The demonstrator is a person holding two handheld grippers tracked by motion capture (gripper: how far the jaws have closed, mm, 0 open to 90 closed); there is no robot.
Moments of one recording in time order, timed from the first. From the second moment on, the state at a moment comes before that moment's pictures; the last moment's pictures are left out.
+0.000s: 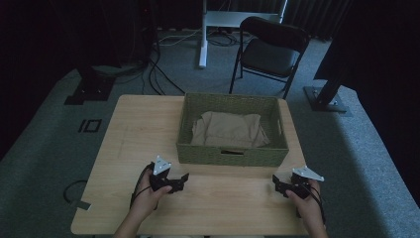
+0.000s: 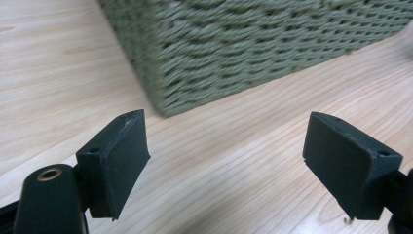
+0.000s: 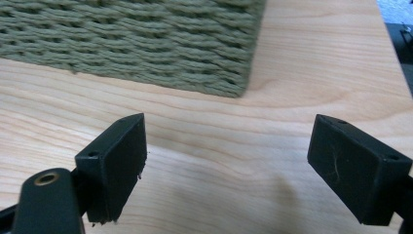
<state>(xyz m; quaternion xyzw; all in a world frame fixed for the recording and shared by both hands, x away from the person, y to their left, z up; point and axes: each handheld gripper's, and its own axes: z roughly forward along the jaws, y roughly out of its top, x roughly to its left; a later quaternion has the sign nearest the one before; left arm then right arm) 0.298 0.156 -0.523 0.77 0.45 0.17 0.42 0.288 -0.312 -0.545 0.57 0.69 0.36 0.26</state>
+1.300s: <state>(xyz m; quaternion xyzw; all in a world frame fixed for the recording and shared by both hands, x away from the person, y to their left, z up) 0.274 0.243 -0.549 0.67 0.61 0.26 0.34 0.279 -0.318 -0.555 0.60 0.70 0.30 0.25</state>
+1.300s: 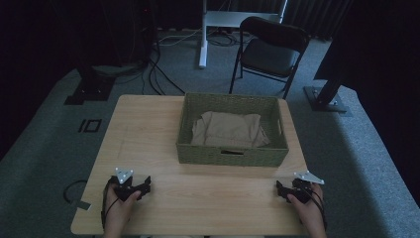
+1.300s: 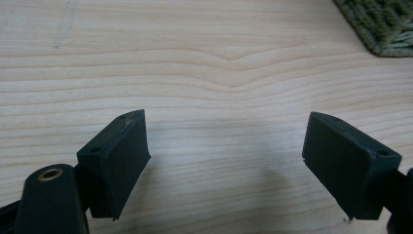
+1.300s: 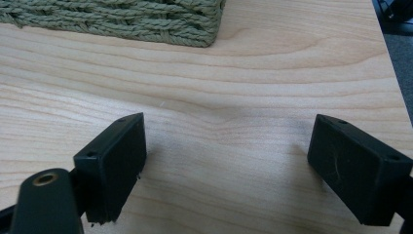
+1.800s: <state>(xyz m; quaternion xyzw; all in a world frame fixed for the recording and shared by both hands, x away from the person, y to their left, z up) 0.276 0.248 -0.551 0.66 0.64 0.26 0.30 0.280 -0.318 -0.555 0.60 0.69 0.30 0.25</state>
